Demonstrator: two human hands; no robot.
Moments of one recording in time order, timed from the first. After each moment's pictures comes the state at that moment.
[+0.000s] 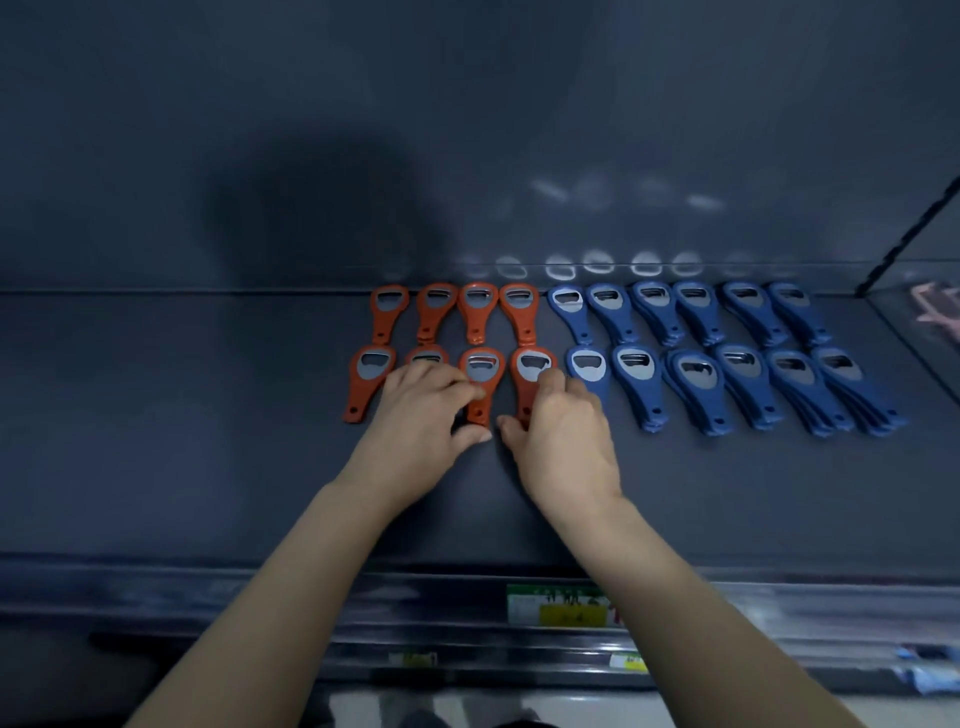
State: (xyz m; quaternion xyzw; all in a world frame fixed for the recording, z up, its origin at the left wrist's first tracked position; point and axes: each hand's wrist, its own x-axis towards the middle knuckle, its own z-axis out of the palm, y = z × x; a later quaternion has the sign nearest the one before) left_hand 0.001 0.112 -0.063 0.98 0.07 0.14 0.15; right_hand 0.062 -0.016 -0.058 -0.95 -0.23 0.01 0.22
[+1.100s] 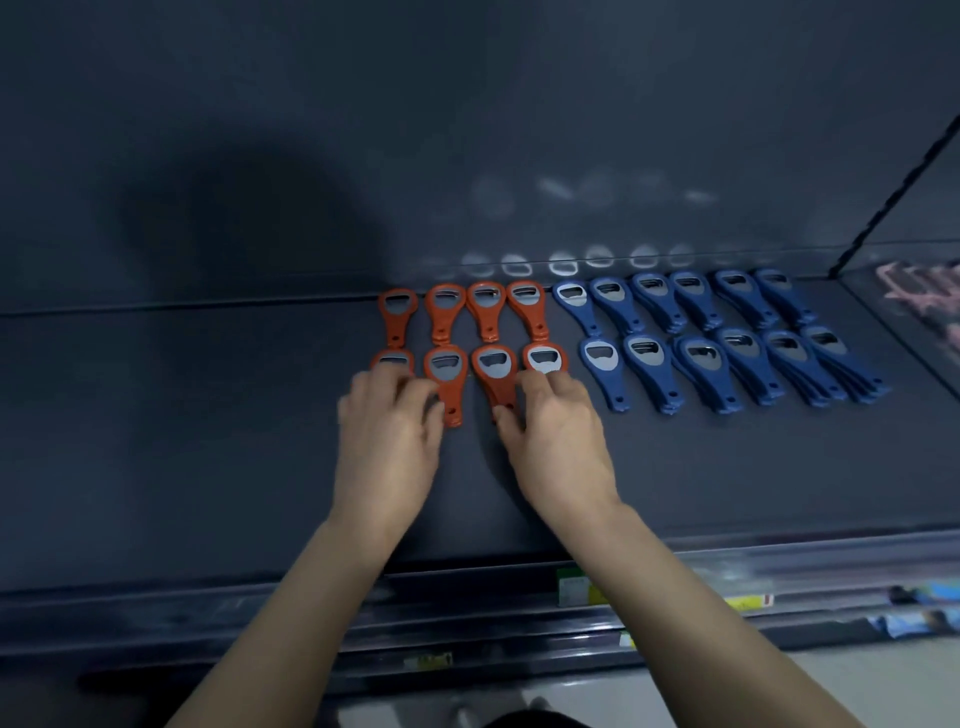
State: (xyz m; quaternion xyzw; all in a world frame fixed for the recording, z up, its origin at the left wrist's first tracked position) left_hand -0.038 0.135 -0.065 0.94 0.17 0.26 0.14; right_hand 0.030 0.008 -0.055 -0.93 -0.24 -0.05 0.25
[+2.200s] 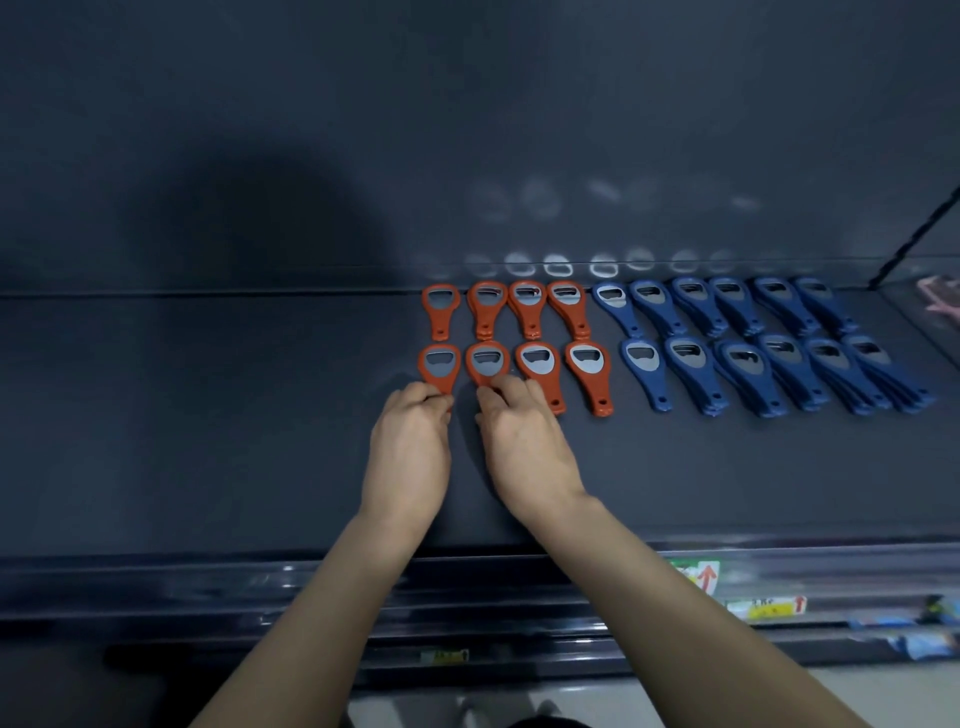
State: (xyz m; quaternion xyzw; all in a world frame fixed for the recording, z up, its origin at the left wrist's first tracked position) left_hand -0.053 0.150 -0.072 0.93 0.19 0.23 0.22; right_hand 0.009 0.056 -0.076 -0.91 -0.37 -0.06 0.18
